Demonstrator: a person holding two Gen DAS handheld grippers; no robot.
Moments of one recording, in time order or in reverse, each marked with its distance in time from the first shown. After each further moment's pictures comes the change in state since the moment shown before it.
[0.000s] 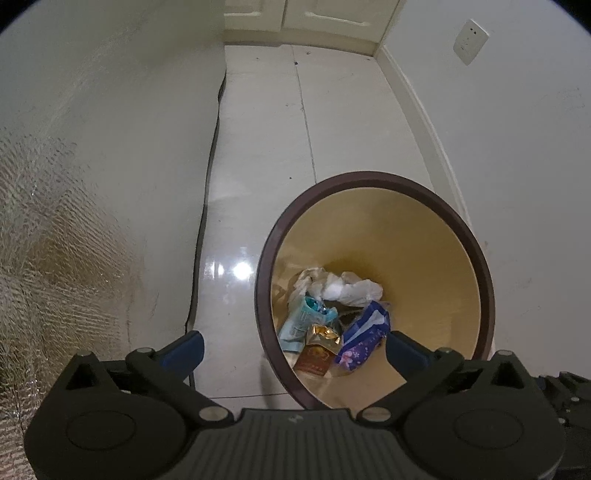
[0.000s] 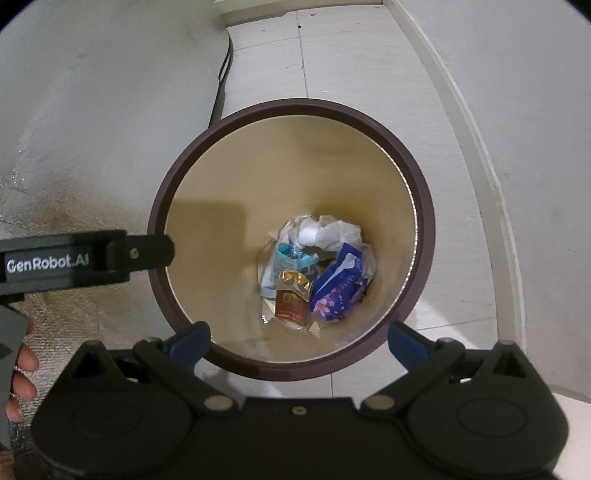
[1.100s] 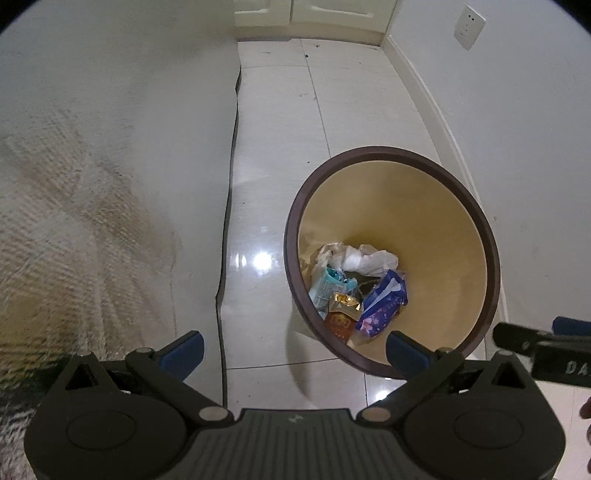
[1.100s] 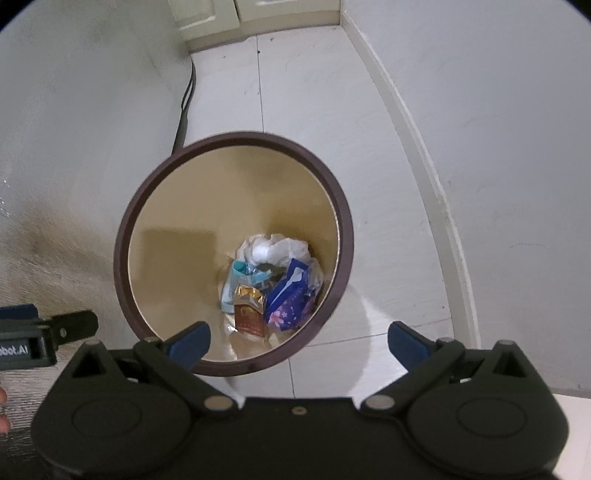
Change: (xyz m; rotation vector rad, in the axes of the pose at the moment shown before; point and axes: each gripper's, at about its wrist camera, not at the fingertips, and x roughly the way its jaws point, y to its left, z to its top) left arm -0.033 0.002 -0.023 0.027 0.027 0.076; right arm -0.036 -0.029 -0.011 0.045 -0.081 -0.090
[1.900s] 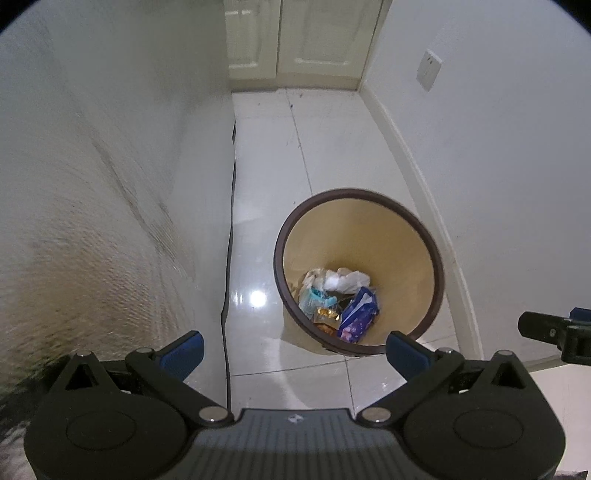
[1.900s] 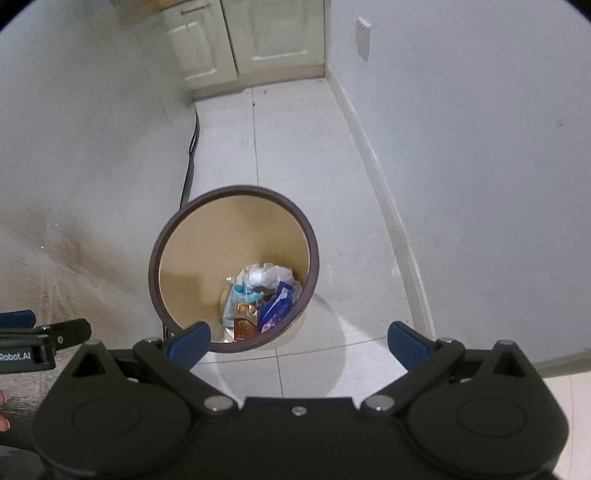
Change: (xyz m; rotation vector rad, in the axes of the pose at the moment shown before) left arm -0.108 -0.009 -0.040 0.034 -0.155 -0.020; right arm -0.115 -0.016 -0.031 0.003 -0.146 -0.027
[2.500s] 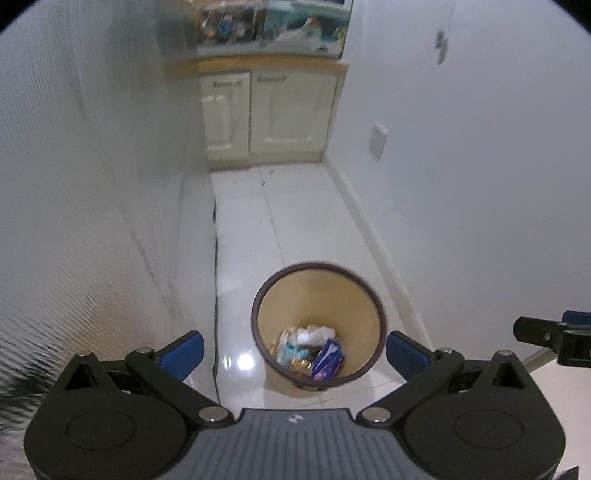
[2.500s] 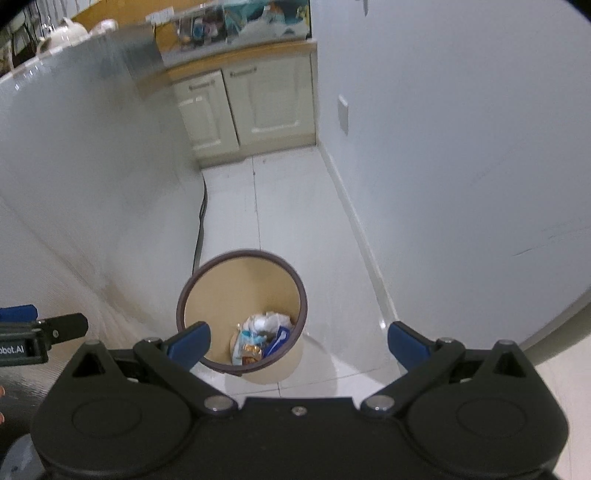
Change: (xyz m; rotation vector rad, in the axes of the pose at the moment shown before) left arm -0.120 -0.029 -0.007 0.072 -0.233 -0.056; right arm -0.125 -0.019 -0.022 0.025 -0.217 0.004
